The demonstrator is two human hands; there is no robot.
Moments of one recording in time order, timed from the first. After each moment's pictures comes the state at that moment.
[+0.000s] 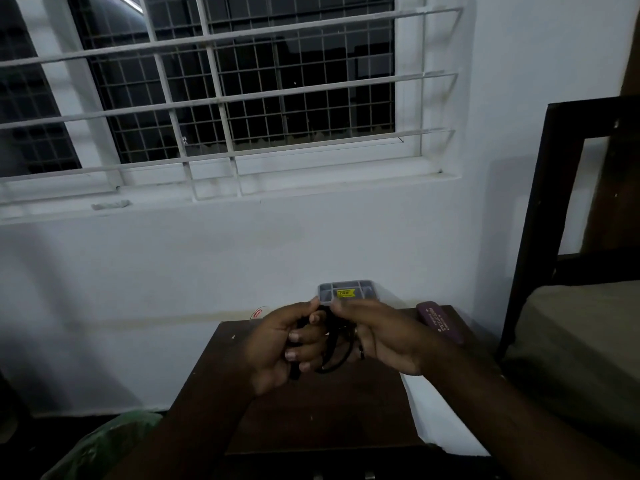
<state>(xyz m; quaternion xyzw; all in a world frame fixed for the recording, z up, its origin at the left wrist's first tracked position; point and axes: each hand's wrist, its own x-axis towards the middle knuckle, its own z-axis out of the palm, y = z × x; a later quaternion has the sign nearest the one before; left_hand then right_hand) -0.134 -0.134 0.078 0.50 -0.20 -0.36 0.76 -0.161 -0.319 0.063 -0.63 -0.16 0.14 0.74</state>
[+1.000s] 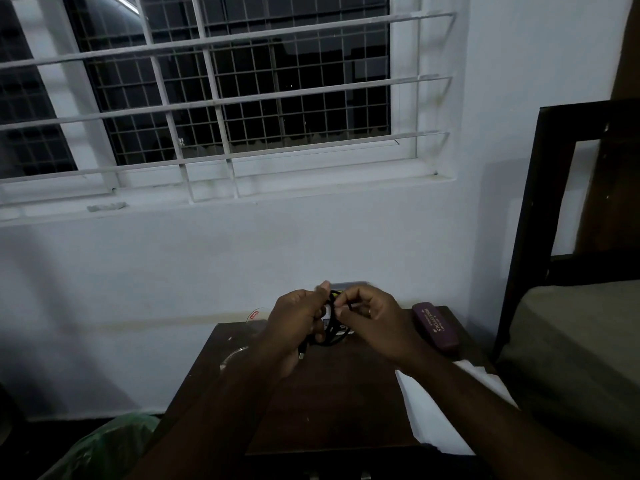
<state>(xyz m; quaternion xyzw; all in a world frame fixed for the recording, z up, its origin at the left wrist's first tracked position) -0.121 -0.170 0.076 0.68 -0.13 -0.08 0.72 -0.156 -0.318 0.051 -0.75 -0.12 -0.22 0.61</state>
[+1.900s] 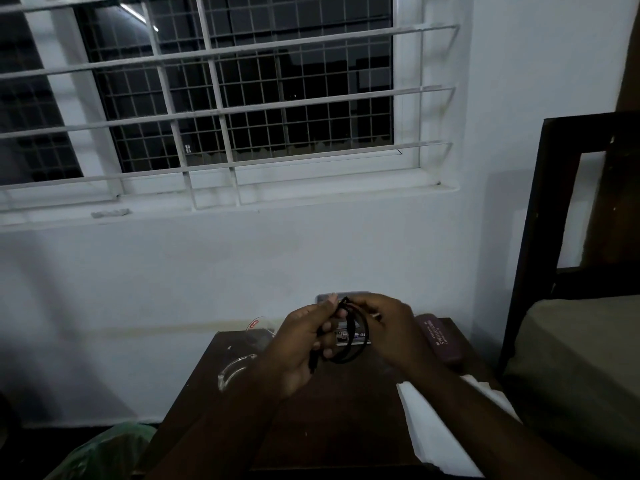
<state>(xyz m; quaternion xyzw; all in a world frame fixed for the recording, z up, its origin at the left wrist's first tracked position) -0.115 -0.177 0.064 0.56 -0.18 -0.19 0.78 -0.145 -0.334 0.051 -0.81 -0.12 -0.32 0.47</state>
